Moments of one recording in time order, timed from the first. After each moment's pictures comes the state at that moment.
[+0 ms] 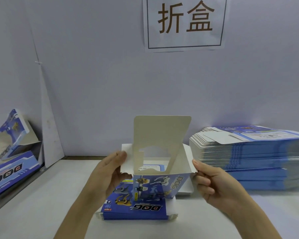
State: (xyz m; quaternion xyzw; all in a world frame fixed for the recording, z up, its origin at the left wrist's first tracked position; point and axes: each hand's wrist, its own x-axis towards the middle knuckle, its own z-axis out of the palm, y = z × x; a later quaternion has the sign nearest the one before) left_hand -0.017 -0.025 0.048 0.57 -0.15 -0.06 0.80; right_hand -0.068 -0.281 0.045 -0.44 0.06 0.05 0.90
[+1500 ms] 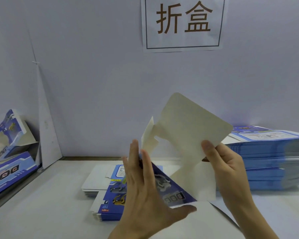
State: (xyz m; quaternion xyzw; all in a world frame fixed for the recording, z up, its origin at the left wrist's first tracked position) left_hand -0.056 -0.107 0.016 0.80 -0.29 0.42 0.33; right_hand -0.096 -0.262 0.077 -0.64 -0.09 -0.35 0.68
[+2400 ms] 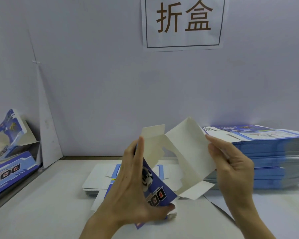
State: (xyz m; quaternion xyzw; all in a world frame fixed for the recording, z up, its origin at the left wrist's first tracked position) left_hand -0.049 -0.061 0.040 0.78 -0.41 0.25 0.39; right_hand -0.084 -0.274 0.058 -0.64 -0.04 -0.49 0.59
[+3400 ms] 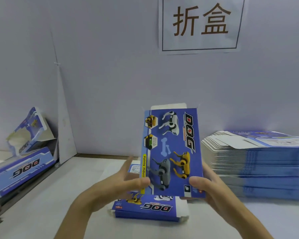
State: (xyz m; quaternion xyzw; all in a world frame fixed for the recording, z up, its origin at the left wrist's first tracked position) left_hand -0.029 -0.005 0.058 0.77 -0.17 -0.20 0.59; right_hand -0.075 -0.252 0.040 -0.68 -0.15 0.00 0.72
